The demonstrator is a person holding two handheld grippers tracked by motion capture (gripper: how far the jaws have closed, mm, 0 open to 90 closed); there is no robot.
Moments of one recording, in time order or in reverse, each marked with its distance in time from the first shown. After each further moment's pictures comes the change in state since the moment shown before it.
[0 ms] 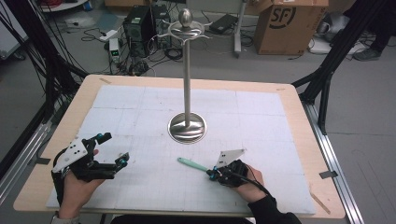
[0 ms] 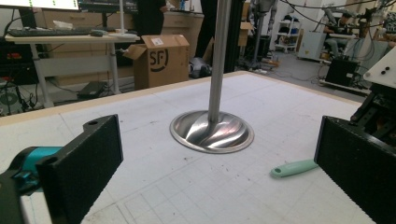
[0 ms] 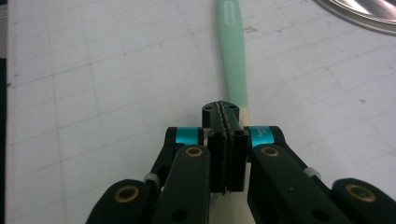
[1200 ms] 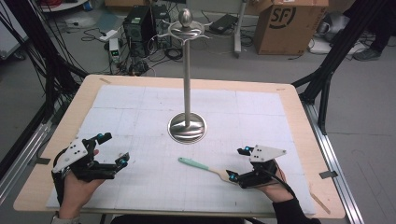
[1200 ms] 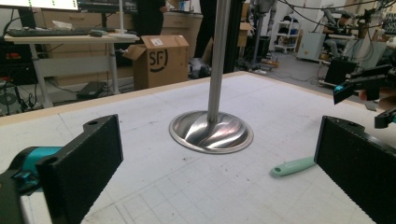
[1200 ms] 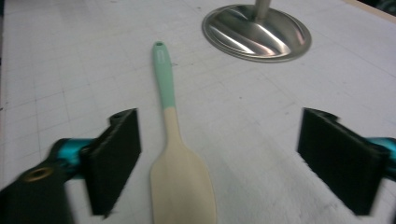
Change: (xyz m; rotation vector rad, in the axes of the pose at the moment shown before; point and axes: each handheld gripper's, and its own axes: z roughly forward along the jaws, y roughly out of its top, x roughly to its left) left arm -0.001 -0.001 0.002 0.009 -0.006 0.002; right arm -0.022 -0.035 -0.065 -0.248 -0.148 0.078
